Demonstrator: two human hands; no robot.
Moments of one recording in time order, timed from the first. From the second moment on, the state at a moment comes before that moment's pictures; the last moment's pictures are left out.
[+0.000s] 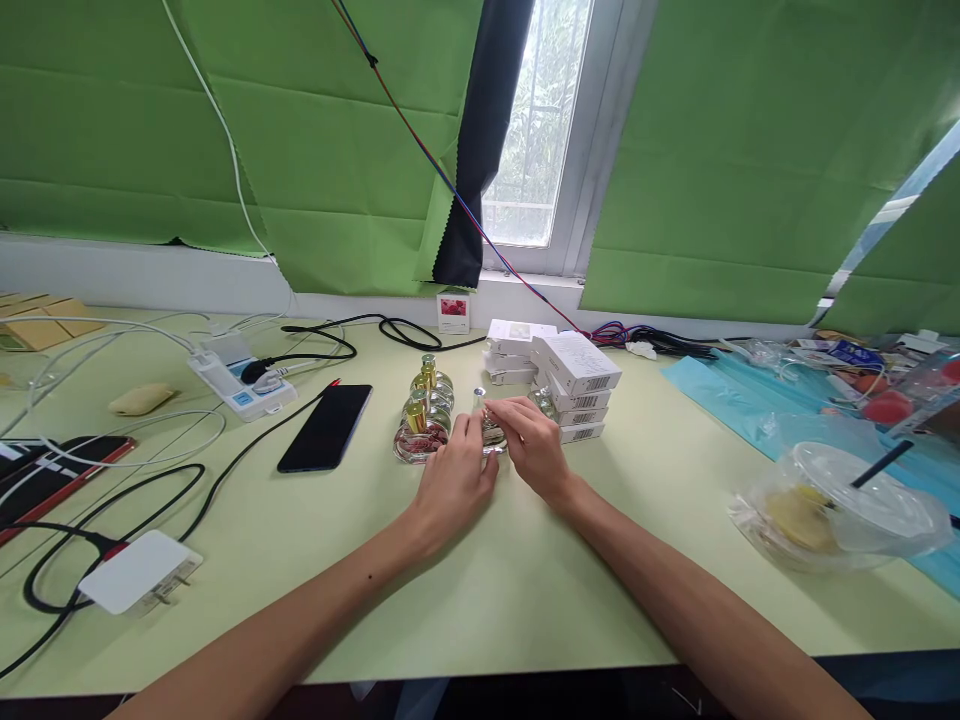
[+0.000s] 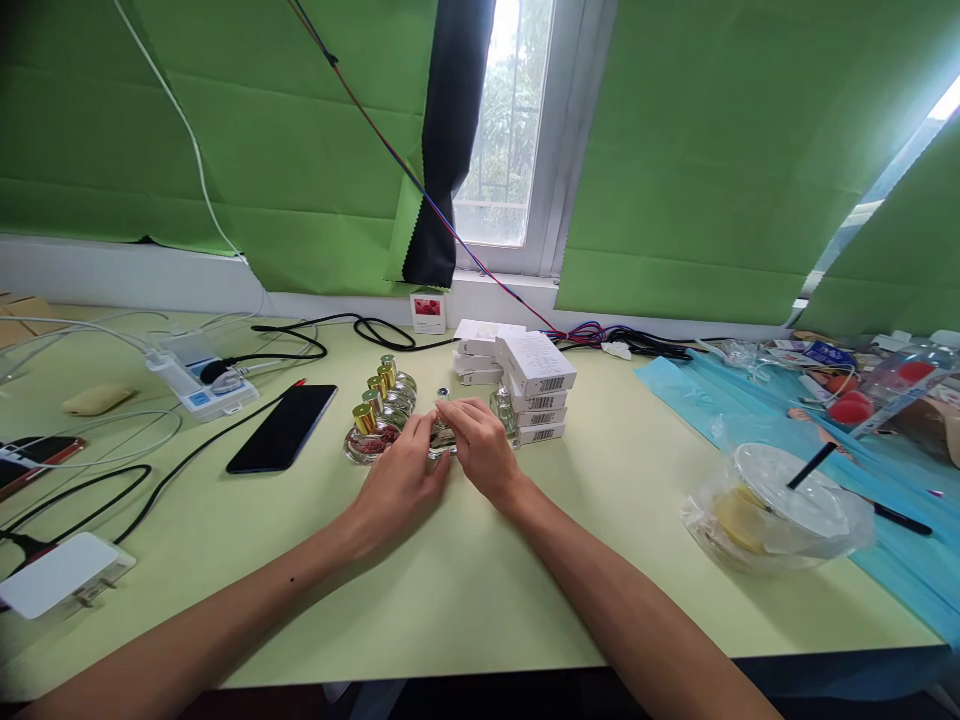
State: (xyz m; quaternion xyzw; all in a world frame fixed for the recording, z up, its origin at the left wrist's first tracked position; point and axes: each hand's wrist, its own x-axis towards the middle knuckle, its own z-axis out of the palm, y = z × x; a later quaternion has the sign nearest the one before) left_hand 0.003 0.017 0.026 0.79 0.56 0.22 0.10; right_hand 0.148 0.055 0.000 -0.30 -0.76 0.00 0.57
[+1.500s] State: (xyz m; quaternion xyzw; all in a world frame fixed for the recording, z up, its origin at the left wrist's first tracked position) left_hand 0.001 0.016 0.027 0.79 0.55 0.23 0.11; right_hand 0.153 0.058 0.007 -0.29 -0.78 0.02 0.55
